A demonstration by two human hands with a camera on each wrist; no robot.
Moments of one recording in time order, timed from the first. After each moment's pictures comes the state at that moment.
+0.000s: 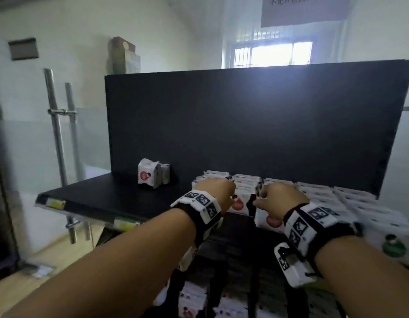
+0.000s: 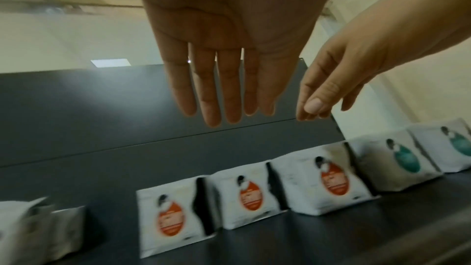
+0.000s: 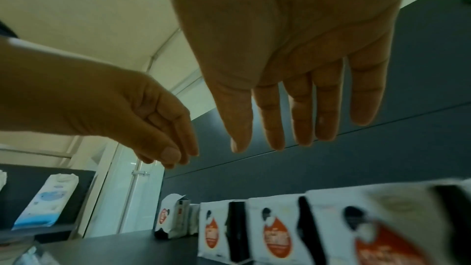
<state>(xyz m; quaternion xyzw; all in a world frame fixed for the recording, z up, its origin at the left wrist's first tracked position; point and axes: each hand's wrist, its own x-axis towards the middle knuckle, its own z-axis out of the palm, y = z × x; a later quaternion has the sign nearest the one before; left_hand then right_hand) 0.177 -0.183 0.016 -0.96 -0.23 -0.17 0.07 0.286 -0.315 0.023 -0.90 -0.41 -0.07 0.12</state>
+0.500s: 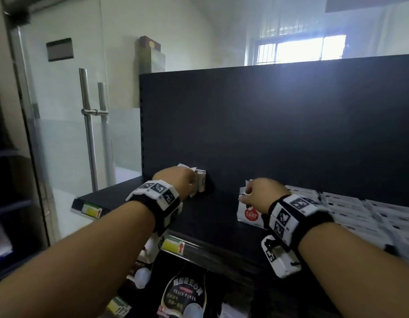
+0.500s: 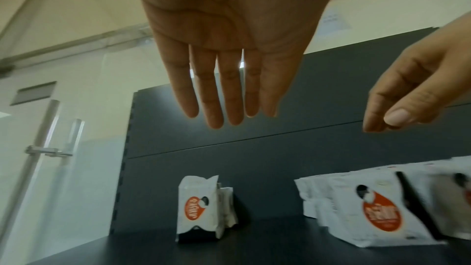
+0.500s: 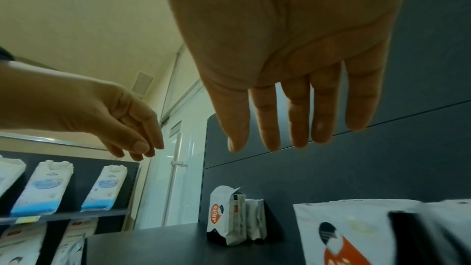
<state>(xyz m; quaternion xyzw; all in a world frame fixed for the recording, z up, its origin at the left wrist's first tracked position) 0.044 0.005 0.047 -0.90 -0.41 -0.14 0.05 0.211 -0.143 0.044 -0.86 -0.50 -0.04 0.10</state>
